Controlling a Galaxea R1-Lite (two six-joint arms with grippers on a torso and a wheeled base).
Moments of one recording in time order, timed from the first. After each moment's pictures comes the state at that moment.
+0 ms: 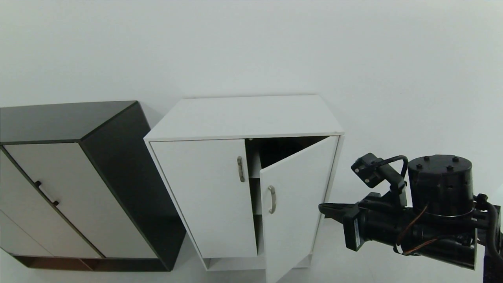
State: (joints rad) left arm 0.00 0.00 0.00 0.00 0.04 -0.02; right arm 0.70 1.60 -0.63 -0.61 0.08 0.13
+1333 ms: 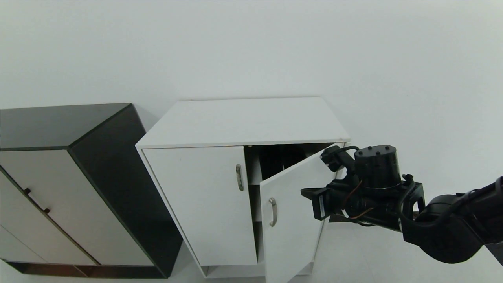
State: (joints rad) left arm 0.00 0.00 0.00 0.00 0.04 -0.02; right arm 0.65 1.86 -0.85 -0.63 0.07 0.13
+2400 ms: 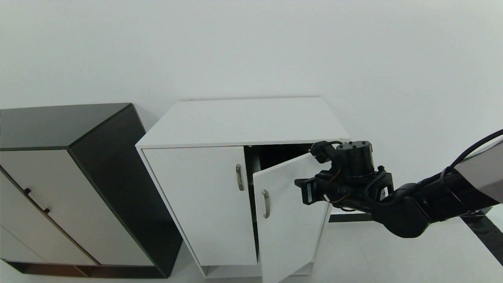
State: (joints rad) left arm 0.00 0.00 0.00 0.00 0.04 -0.02; right arm 0.60 2.02 -1.03 -0.63 0.07 0.13
